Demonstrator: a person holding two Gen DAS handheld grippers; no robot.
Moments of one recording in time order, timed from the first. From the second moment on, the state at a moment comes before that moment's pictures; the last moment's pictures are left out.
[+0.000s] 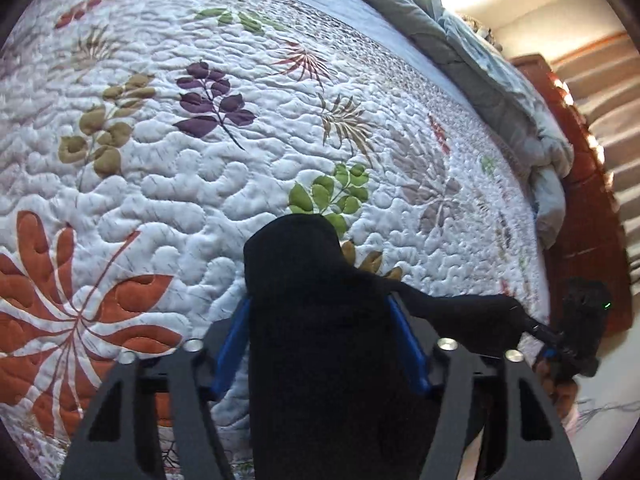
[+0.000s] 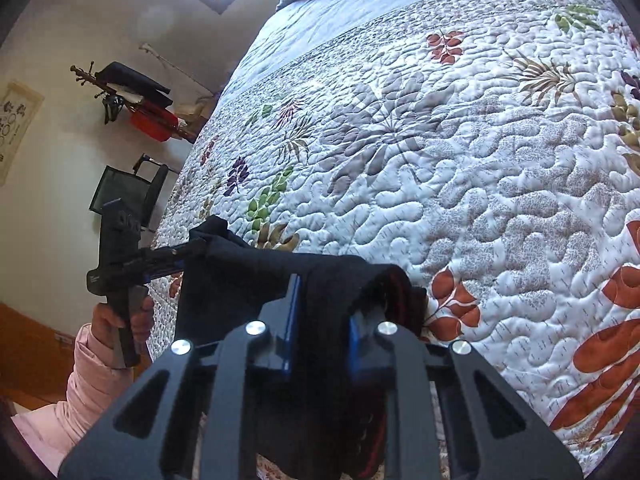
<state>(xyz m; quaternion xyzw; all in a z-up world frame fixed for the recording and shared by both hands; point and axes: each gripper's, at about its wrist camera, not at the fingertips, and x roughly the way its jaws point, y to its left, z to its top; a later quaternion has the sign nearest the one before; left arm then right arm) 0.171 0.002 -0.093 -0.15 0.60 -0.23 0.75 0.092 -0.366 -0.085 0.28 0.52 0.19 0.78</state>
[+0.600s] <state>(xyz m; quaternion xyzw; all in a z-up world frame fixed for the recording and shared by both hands) 0.121 0.015 -0.087 -0.13 0.59 -0.21 0.77 0.055 -0.377 -0.087 0.29 0.53 0.16 0.78</state>
